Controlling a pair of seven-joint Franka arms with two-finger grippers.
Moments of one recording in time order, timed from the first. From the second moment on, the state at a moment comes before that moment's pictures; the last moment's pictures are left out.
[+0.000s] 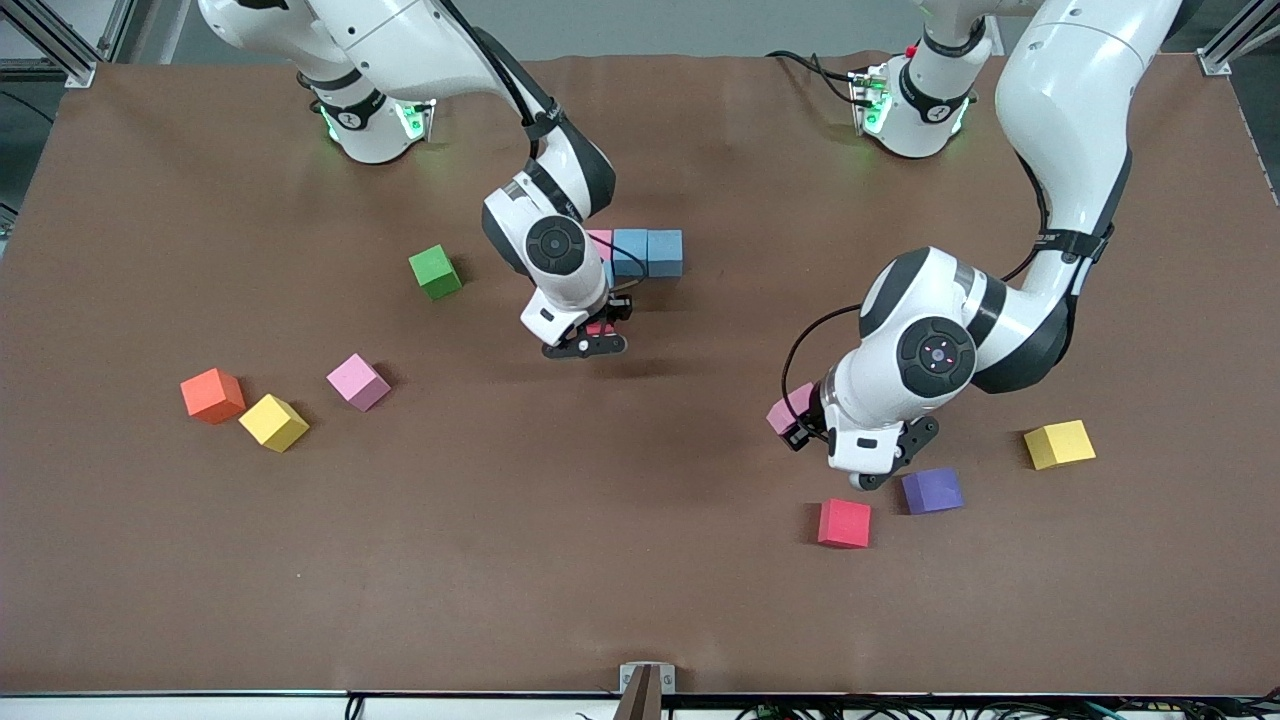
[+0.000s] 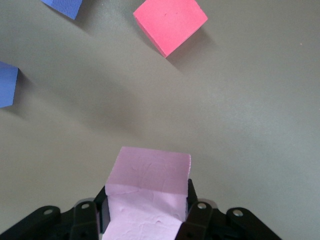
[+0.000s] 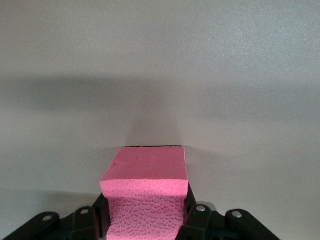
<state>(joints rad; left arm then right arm) -0.05 0.64 -0.47 -1.45 0.16 2.00 -1.18 0.71 0.56 0.05 -1.86 0.13 2.33 0.58</state>
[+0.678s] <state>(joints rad) -0.07 0.66 -0.47 -1.46 0.16 2.00 -1.16 0.71 0.55 0.05 -1.87 0.13 2.33 0.58</state>
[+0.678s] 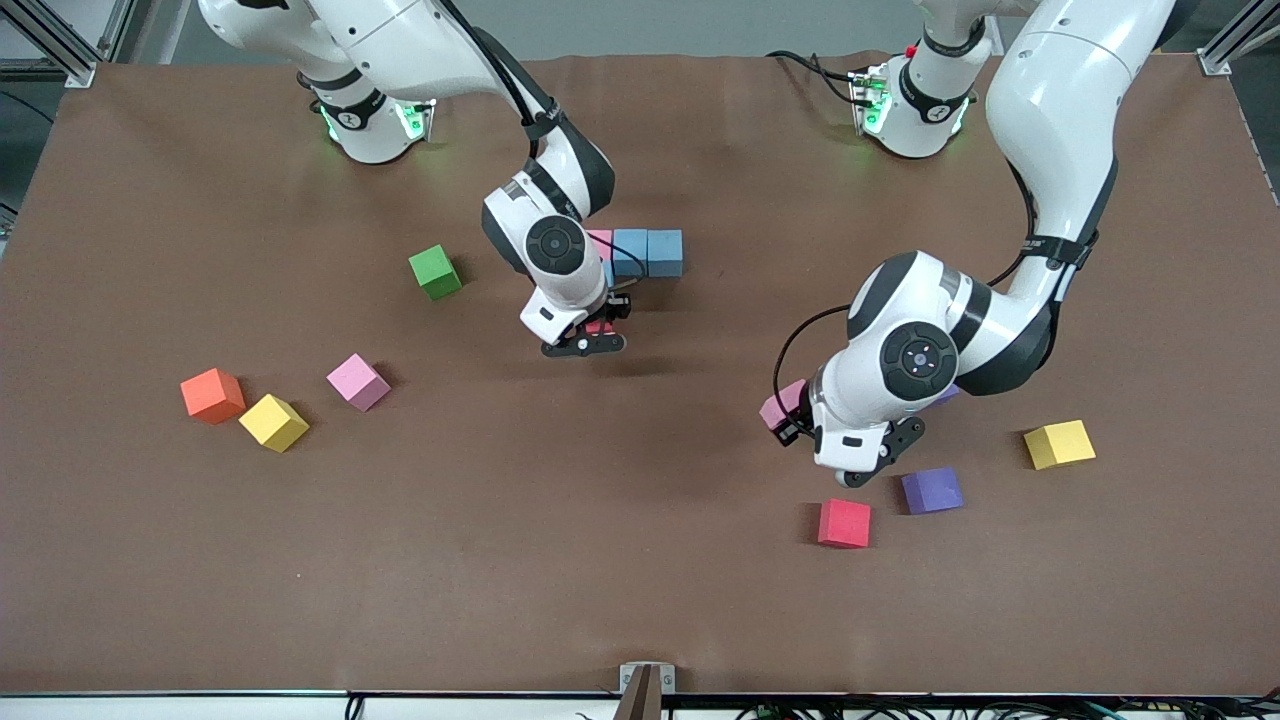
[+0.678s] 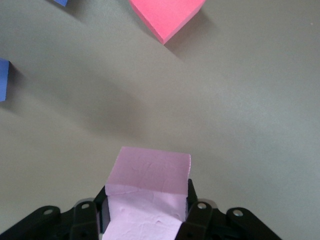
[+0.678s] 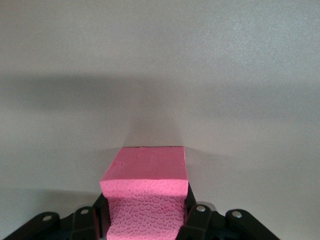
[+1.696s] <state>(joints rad) -0.11 0.66 -0.47 -1.46 0.16 2.00 -1.16 0.71 0.55 0.05 -1.87 0.13 2.34 0.58</state>
